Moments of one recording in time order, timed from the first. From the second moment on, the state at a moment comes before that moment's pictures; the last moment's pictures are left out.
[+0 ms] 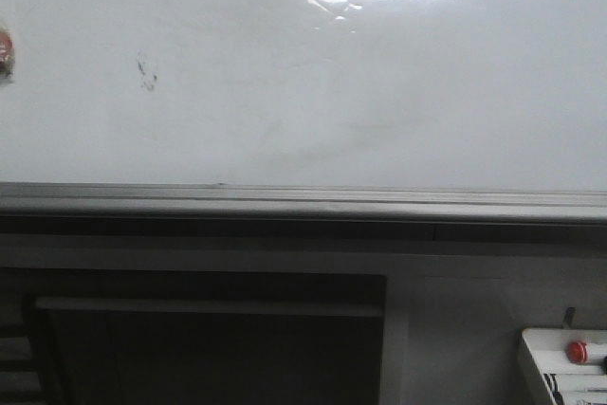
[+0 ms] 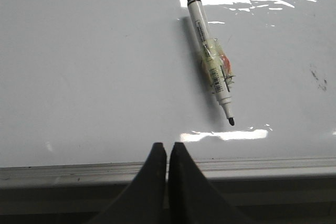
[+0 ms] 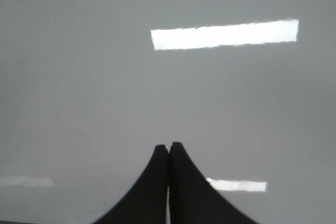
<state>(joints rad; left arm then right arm) -0.11 0.00 0.00 -0.04 0.10 0.04 -0.01 -0.01 0.01 -0.15 -0.07 0.13</state>
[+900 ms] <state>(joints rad) -0.11 0.19 -0.49 -0.12 0.42 0.05 -0.01 0.30 -0.55 -0.07 0.56 0.11</state>
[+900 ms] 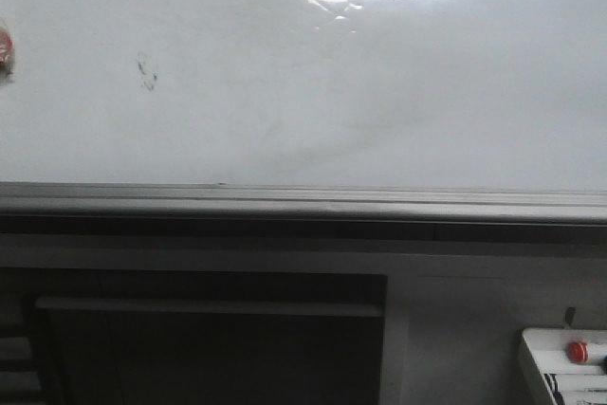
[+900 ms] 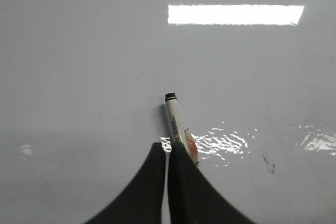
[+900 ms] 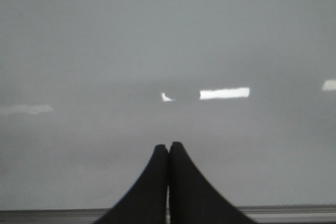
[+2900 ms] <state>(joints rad) -0.22 1.09 -0.68 -0.19 0.32 0.10 -0.01 0.47 -0.65 -0.02 0.71 0.08</state>
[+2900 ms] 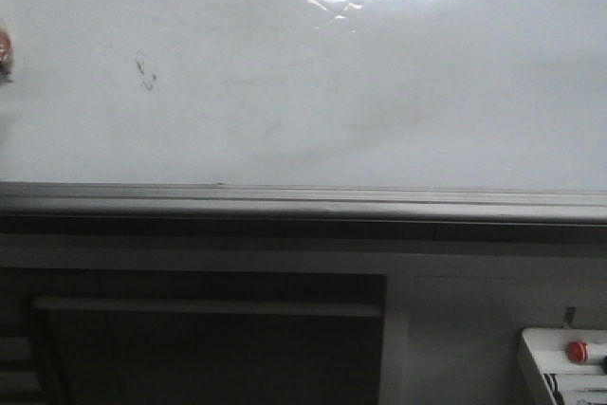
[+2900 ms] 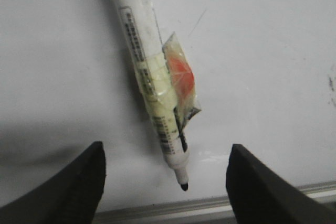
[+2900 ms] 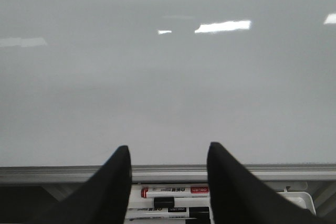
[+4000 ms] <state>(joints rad) -0.22 1.18 -0.73 -0.18 0.29 0.10 -0.01 0.47 -0.65 -0.02 0.73 0.08</state>
